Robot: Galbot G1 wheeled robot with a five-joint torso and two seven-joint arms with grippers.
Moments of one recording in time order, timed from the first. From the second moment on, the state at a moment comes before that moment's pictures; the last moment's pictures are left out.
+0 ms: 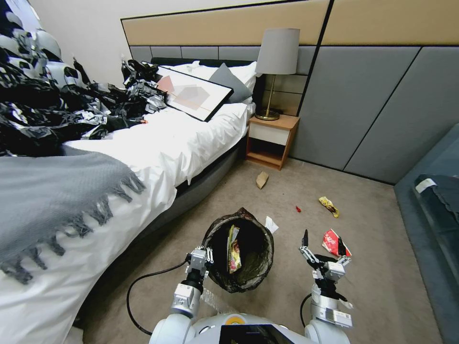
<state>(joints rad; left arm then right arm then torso) 1.82 -1.51 -0.29 -2.23 0.18 0.02 0.00 -1.80 1.61 0.63 2.03 -0.03 0.65 0.18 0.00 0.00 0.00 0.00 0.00</state>
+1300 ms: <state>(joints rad) 1.82 -1.50 -0.29 -2.24 0.18 0.02 0.01 -1.80 1.60 0.64 2.01 -0.03 0.64 0.18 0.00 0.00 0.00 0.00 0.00</state>
